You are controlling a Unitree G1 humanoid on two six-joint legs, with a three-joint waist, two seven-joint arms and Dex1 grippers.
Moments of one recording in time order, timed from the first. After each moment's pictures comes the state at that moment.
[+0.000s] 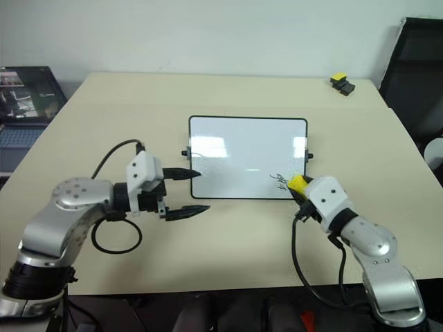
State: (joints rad) left arm -0.37 0.78 -0.01 -0.29 -0.41 0.49 -1.08; right arm -0.08 -0.50 0.01 -0.71 0.03 0.62 0.49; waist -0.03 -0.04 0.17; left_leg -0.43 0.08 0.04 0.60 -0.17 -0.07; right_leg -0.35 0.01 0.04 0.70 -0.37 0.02
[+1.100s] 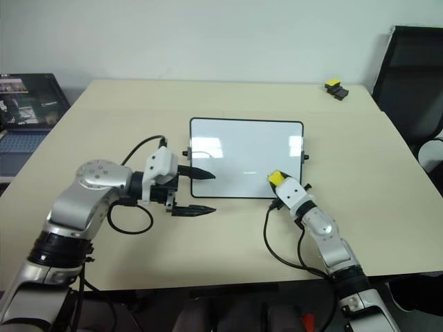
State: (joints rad) left arm -0.56 0.74 -0.15 -0.04 -0.35 0.36 -1.28; right arm -0.33 -0.31 0.20 0.25 -0.17 -0.18 0.28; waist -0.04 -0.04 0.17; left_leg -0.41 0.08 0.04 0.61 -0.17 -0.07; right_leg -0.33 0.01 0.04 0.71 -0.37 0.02
